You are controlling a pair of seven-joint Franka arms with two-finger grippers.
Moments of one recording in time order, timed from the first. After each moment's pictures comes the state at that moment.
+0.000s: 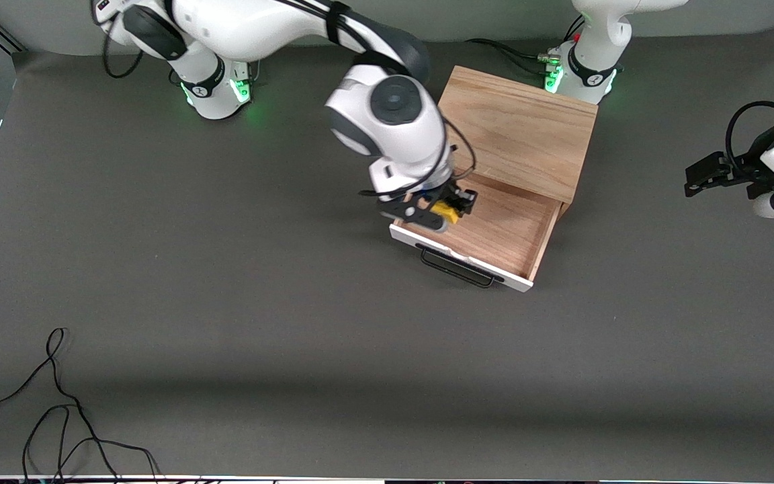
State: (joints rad) left arm 0.02 0.00 -0.06 -1.62 0.00 1.56 0.03; right arm 0.65 0.79 0.38 -1.10 -0.13 2.02 1.44
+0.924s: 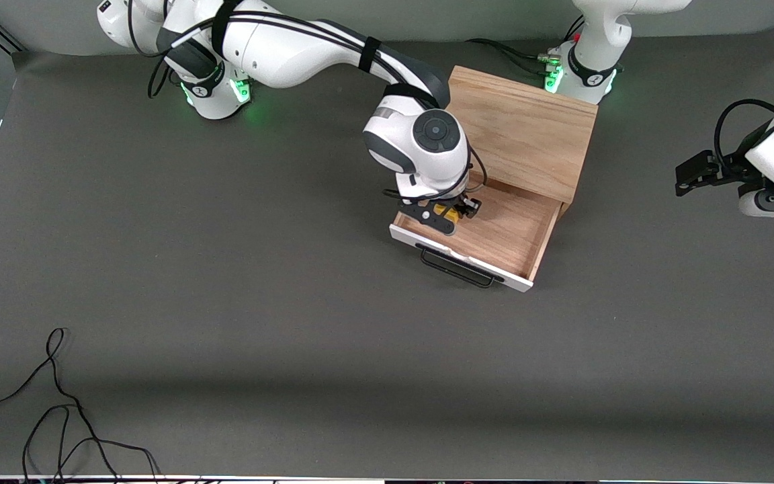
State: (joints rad) left arm -0.10 0.00 0.04 -1.62 0.00 1.56 0.03; right arm 0.70 0.90 0.38 -1.10 -0.17 2.02 1.56
